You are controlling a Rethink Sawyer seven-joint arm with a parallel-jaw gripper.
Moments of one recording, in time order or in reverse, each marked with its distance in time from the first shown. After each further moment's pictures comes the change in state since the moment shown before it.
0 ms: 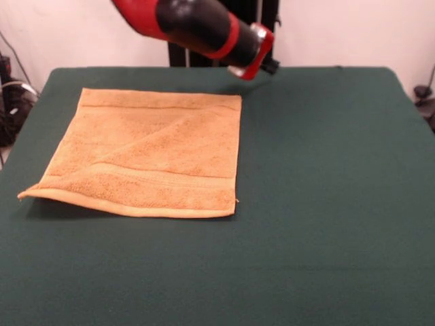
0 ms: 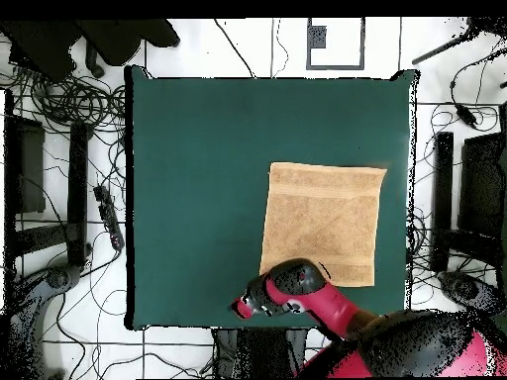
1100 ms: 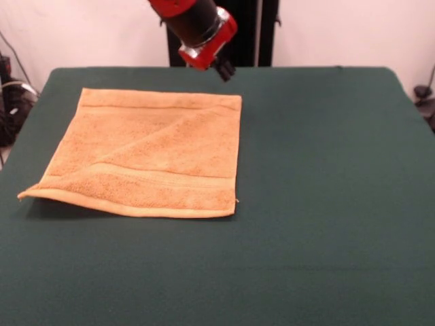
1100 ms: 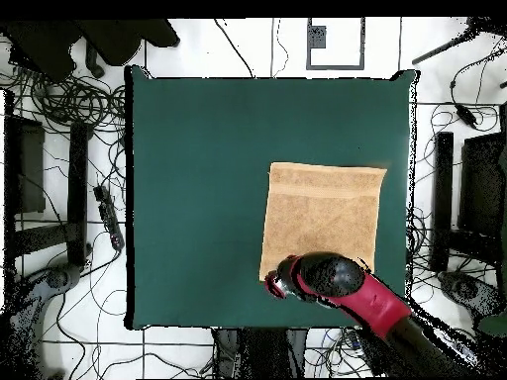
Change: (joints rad) arm -0.049 -0.318 0.026 0.017 -0.103 -0.109 0.000
